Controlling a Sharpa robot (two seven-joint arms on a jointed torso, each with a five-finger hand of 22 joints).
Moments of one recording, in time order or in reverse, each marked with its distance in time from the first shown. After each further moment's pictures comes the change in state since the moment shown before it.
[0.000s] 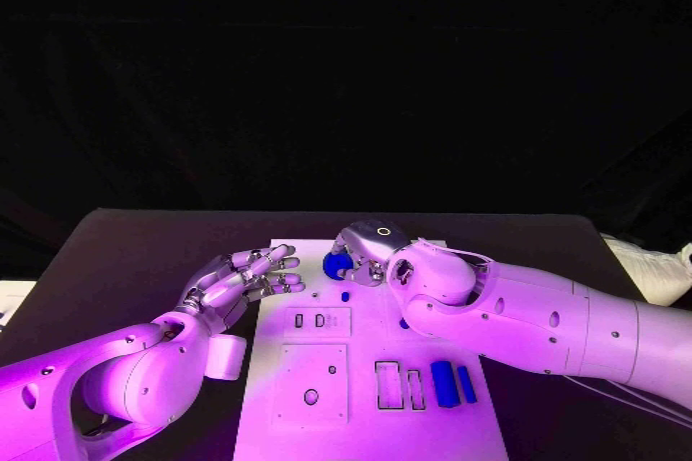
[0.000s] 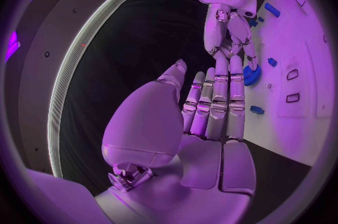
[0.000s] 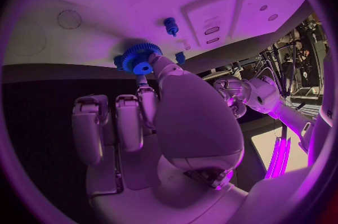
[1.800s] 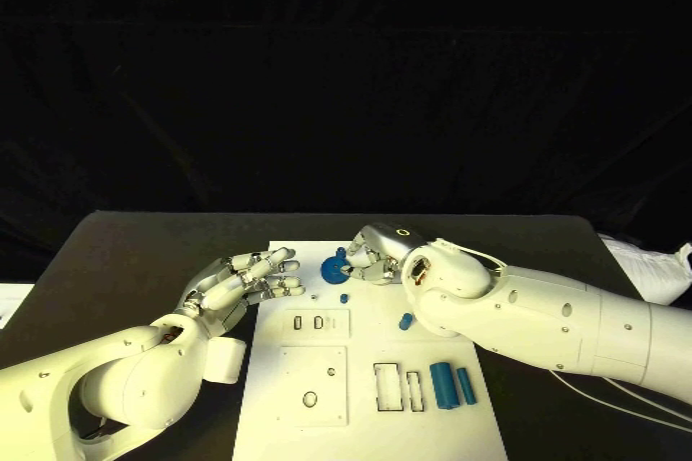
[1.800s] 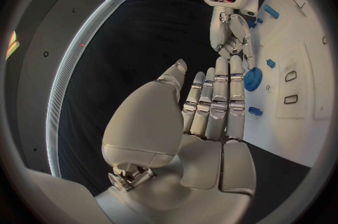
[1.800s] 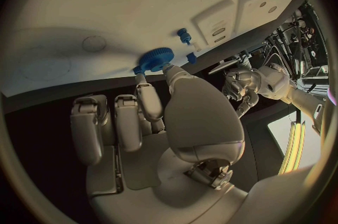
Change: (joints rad) left arm 0.000 0.000 0.000 0.002 -0.001 0.003 -0.013; left_hand 0.000 0.000 0.000 -0.006 0.000 -0.004 0.004 -0.004 0.000 -0.004 0.004 0.000 -0.001 0.000 0.000 0.000 0.003 0.000 0.000 0.000 0.000 0.000; right arm -0.002 -0.043 -0.006 -0.020 0.171 -0.036 0.000; right_hand -0.216 -0.004 -0.075 0.085 0.040 -0.065 0.019 -0.041 0.061 -0.022 0.018 -0.101 -0.009 0.000 0.015 0.007 0.000 -0.012 0.004 0.011 0.004 0.000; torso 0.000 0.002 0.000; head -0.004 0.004
